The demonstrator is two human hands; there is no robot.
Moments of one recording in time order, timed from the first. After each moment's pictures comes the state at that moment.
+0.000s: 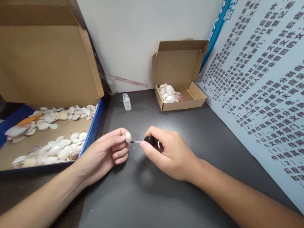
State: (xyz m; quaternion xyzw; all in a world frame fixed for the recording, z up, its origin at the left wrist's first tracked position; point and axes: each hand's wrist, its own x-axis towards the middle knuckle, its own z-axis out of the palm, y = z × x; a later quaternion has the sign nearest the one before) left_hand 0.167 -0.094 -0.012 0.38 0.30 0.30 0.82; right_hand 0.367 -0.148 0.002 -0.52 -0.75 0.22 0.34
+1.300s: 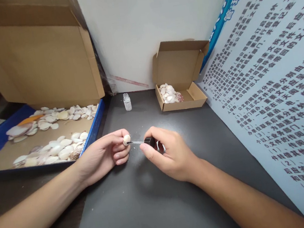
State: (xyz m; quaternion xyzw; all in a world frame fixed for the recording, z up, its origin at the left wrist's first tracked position) left_hand 0.168 -0.093 -0.009 0.37 0.31 0.29 0.83; right_hand 0.367 -0.147 0.003 -0.49 -0.76 0.23 0.36
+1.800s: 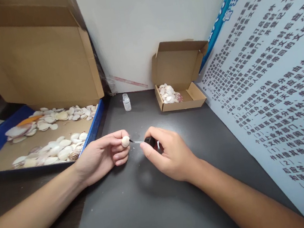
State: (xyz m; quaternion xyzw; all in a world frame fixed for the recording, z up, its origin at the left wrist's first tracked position) left_hand 0.166 -0.093 -0.007 0.36 0.30 0.29 0.83; right_hand 0.367 -0.147 0.001 -0.50 -0.76 0.22 0.36
